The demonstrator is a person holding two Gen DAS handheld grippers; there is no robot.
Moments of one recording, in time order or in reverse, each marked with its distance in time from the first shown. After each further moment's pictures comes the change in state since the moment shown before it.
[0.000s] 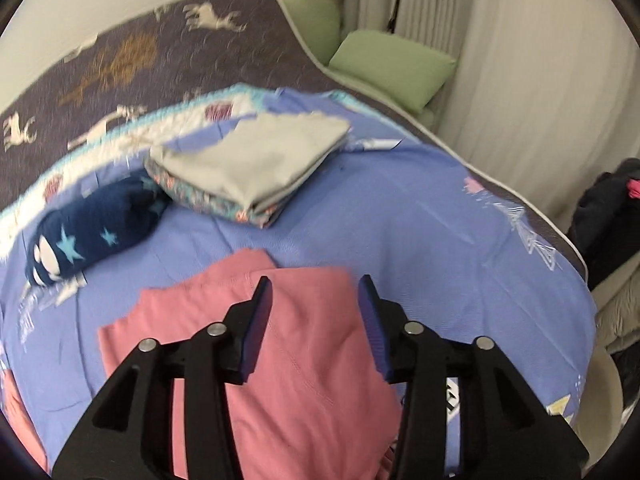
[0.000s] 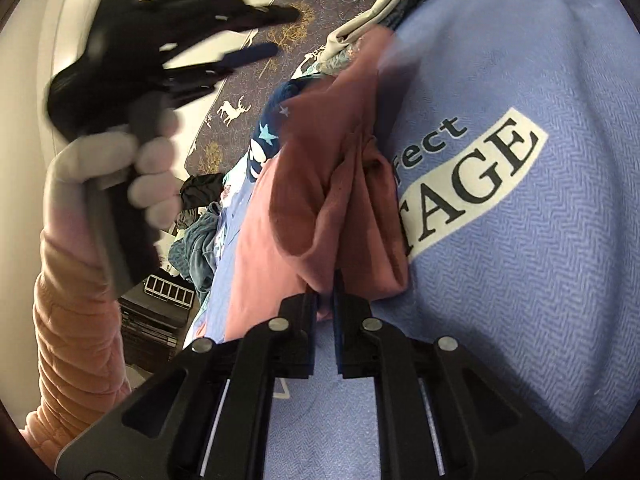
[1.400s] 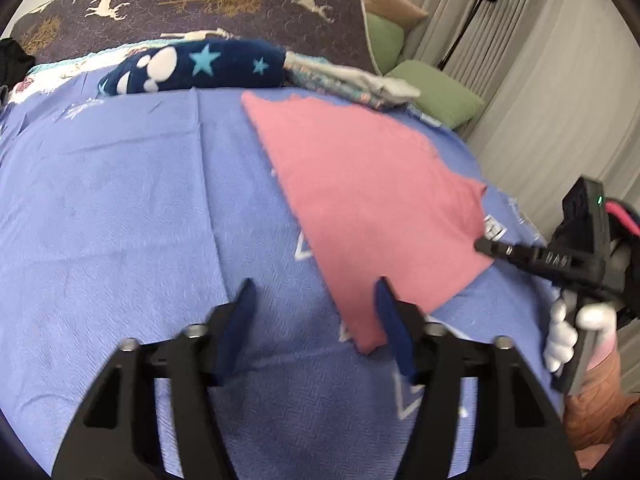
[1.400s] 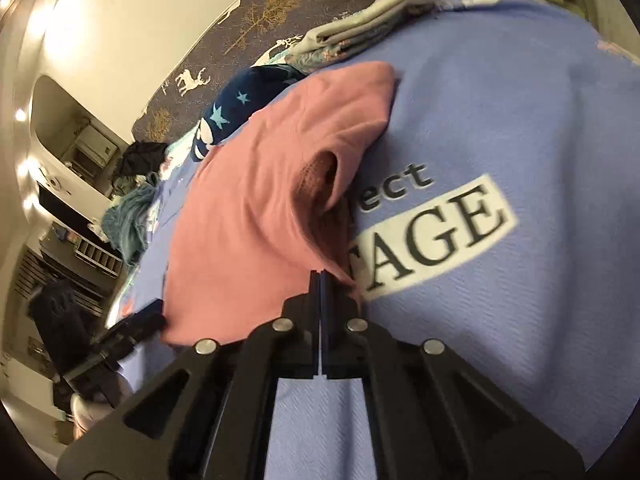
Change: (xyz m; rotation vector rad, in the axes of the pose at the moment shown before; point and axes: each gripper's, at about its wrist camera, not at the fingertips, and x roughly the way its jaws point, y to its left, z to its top) left arm -0.089 0.120 -0.242 -0.326 -0.083 -0.089; right arm 0.022 0.022 0.030 -0.214 0.042 -0.325
